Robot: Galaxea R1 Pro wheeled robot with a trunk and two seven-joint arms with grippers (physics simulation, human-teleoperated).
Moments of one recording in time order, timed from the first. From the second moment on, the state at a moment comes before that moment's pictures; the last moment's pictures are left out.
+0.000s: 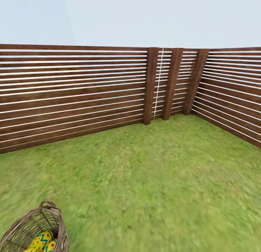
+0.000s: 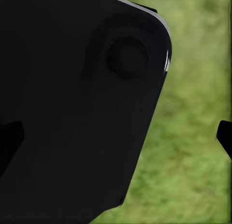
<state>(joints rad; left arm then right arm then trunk) -0.01 -0.02 0.08 -0.04 0.01 0.02 0.01 -0.03 -0.02 0.15 -0.01 0.12 -0.18 -0.01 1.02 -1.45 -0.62</state>
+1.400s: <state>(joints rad) -0.18 0.00 0.18 -1.02 0.14 0.63 0.00 -0.22 0.07 0.13 -1.12 0.13 0.68 -0.01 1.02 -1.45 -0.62</state>
